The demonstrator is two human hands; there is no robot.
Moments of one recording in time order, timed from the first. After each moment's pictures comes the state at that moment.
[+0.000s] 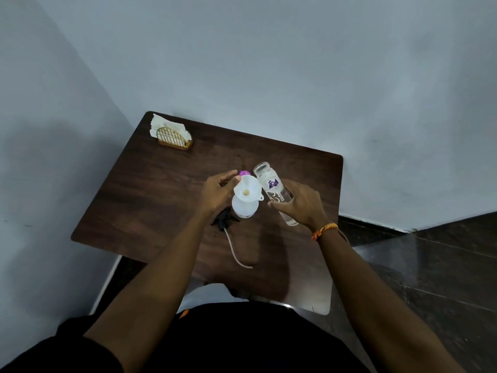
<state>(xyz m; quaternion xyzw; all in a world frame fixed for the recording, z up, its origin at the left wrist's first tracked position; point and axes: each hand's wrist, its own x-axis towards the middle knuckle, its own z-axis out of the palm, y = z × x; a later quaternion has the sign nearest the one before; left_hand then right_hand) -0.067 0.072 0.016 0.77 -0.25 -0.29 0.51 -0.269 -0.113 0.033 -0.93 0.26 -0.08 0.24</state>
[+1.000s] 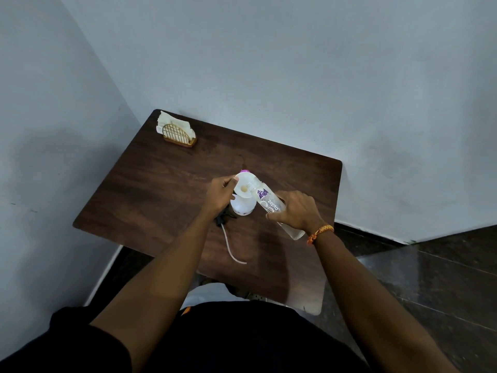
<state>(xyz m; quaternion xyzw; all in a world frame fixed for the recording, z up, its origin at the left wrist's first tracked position) -0.098 0.068 0.009 0.79 -0.23 -0.25 0.52 -0.285 -0.103 0.037 -0.96 0.21 0.03 0.18</state>
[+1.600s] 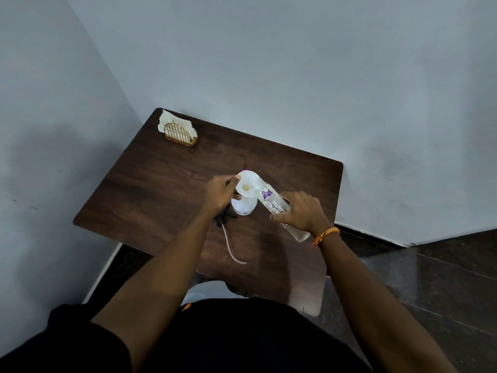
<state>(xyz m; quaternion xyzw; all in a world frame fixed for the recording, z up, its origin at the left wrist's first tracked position) -0.096 0.070 0.008 0.78 -0.21 -0.27 0.53 -0.292 -0.108 0.043 -0.96 0.22 0.04 0.18</state>
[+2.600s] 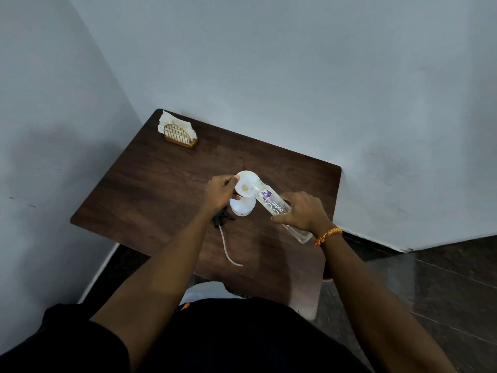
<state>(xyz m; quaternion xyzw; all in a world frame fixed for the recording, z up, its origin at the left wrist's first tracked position) -0.097 0.065 0.013 0.77 -0.20 -0.27 0.54 -0.292 -0.118 0.060 -0.96 0.21 0.07 0.18</state>
